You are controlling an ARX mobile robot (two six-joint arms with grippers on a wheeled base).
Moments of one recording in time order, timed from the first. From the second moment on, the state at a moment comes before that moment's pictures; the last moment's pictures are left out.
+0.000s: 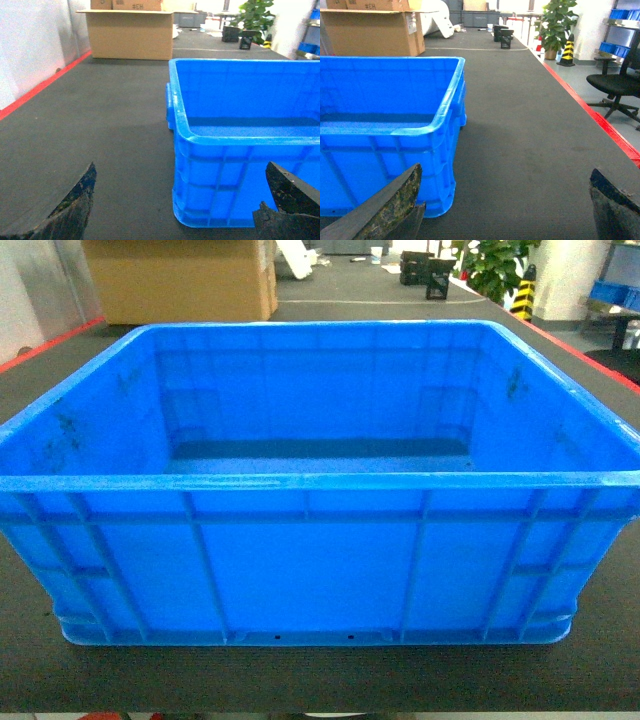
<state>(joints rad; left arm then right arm) -0.01 0.01 0.02 -0.01 -0.03 0.00 0.00 0.01 0.01 -0.01 0.00 0.00</state>
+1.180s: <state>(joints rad) -0.09 1.58 0.89 0.13 -0.10 -0.09 0.20 1.65 0.90 0.26 0.12 0.13</state>
